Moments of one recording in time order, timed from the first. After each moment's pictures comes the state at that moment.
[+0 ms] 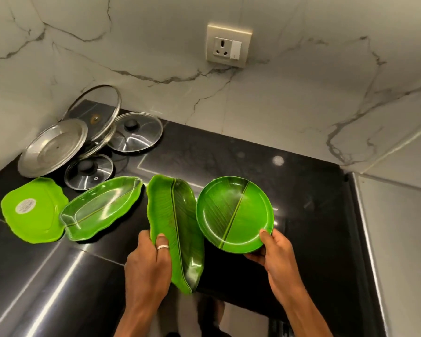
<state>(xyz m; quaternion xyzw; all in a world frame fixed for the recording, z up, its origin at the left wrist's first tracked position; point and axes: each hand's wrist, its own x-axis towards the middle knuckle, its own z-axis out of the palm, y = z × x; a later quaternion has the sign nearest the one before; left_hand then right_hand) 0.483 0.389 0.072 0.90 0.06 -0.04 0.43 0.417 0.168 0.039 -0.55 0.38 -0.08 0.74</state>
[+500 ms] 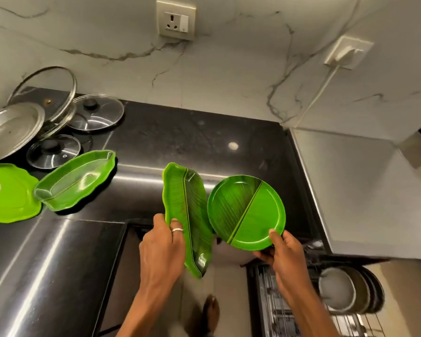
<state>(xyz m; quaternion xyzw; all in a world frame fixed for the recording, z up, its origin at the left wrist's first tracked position) 0.374 0.434 0.068 0.90 -0.10 -0.10 0.42 0.233 0.250 0.036 -0.51 0.49 -0.22 0.68</state>
